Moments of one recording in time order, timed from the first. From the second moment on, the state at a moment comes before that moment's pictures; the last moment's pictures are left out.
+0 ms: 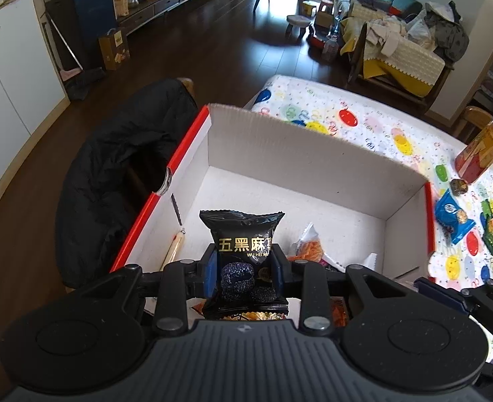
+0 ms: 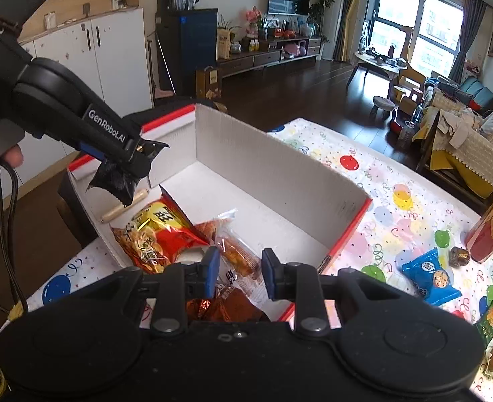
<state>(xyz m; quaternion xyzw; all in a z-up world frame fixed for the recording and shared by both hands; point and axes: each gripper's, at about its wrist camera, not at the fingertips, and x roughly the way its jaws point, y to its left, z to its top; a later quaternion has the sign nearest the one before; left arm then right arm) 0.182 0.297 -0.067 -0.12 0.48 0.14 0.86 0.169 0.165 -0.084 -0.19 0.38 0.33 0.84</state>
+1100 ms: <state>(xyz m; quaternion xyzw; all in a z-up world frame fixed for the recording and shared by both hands) 0.150 0.273 -0.051 -0.13 0.47 0.11 0.86 0.144 0.131 -0.054 -0.14 0.36 0.35 0.86</state>
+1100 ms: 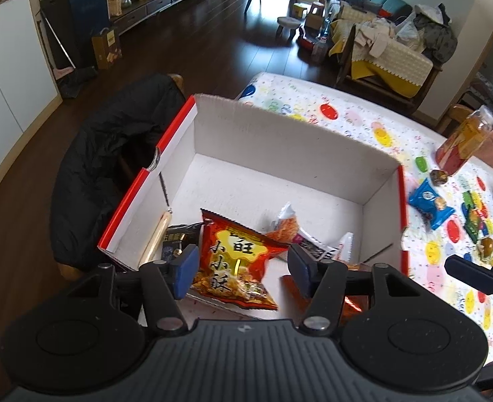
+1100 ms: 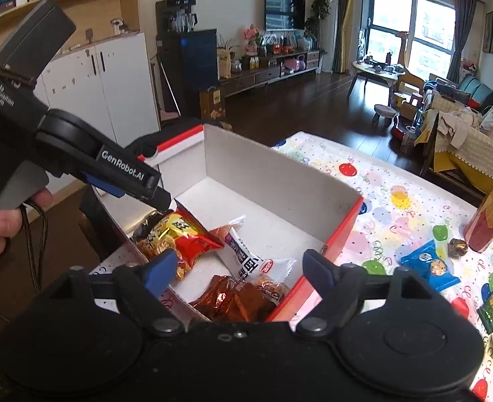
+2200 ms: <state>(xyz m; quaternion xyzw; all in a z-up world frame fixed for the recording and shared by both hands) 0.151 0.094 0.000 -0.15 0.41 -0.05 0.90 0.115 -0.088 -0.004 -0.03 0.32 0.21 0.92</state>
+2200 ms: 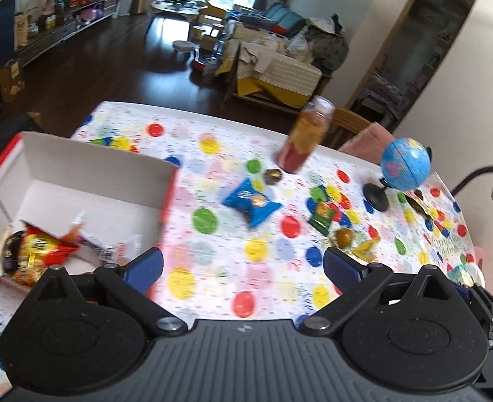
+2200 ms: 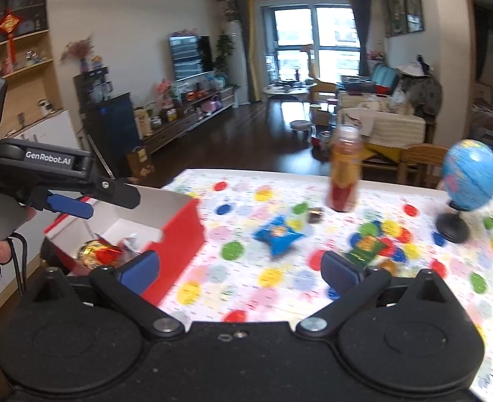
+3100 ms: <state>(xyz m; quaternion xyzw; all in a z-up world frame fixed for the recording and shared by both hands) 0.265 -0.017 -0.068 -0.10 0.47 0.01 0.88 0.200 -0.229 -0.072 -0.03 0.38 0.09 0.92</state>
